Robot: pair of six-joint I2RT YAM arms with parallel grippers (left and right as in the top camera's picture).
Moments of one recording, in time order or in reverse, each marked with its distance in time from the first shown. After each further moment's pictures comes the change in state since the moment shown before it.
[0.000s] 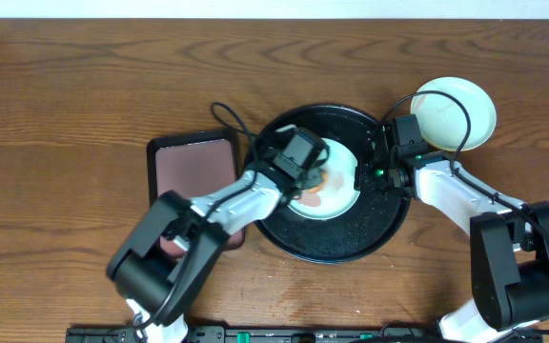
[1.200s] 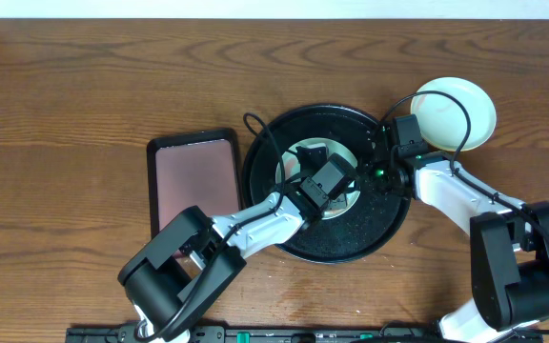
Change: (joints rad) left arm -0.185 -0.003 -0.017 0.048 -0.085 0.021; right arm 0.000 0.000 0.000 0.000 0.000 0.000
